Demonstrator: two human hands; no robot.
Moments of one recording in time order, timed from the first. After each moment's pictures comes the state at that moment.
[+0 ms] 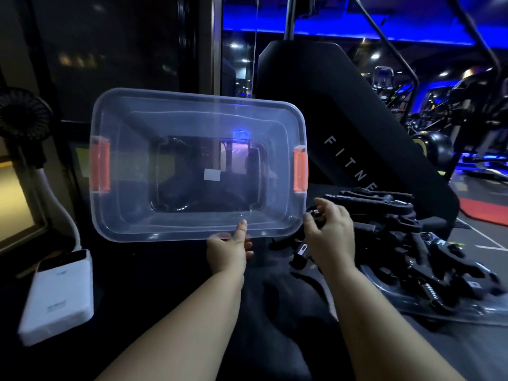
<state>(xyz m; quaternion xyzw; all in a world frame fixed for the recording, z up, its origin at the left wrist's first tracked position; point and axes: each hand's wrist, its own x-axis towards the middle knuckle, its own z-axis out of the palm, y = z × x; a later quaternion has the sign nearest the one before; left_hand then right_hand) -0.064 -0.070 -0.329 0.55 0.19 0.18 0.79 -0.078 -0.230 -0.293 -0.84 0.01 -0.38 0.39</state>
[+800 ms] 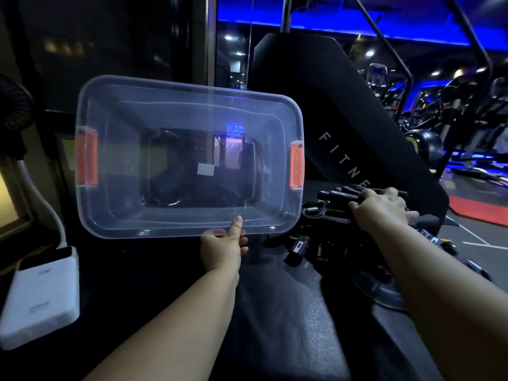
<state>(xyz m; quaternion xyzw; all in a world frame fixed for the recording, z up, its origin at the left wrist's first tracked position) -0.060 -0.071 -0.332 0.55 0.17 0.20 0.80 -0.037 -0.326 -0.240 -0.95 0.26 -0.17 0.09</state>
